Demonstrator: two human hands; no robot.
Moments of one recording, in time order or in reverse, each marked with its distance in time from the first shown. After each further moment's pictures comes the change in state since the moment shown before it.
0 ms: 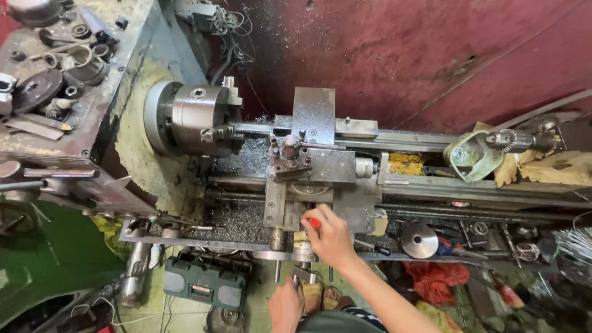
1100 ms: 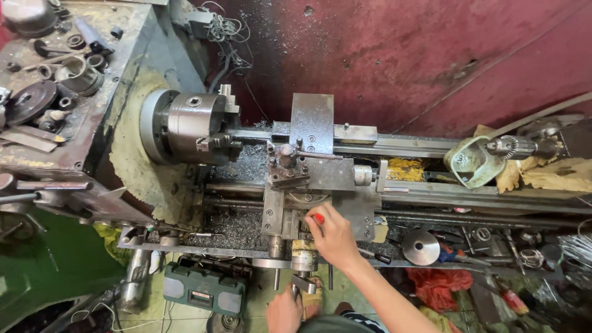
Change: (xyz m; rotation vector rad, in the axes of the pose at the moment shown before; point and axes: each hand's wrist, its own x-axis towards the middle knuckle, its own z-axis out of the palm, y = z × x) left_hand 0.004 -0.001 -0.002 0.017 -0.050 -0.023; right_hand 0.015 0.015 -0.011 -0.029 -0.044 0.087
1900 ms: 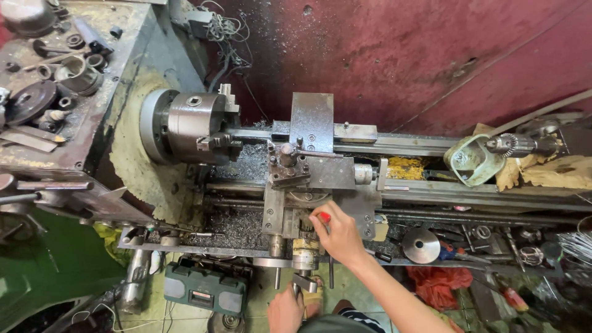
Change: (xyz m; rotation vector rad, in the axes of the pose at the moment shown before) left_hand 0.000 -0.001 0.000 -0.020 0.005 0.020; right_hand -0.002 0.013 -0.002 0.039 -0.010 -0.014
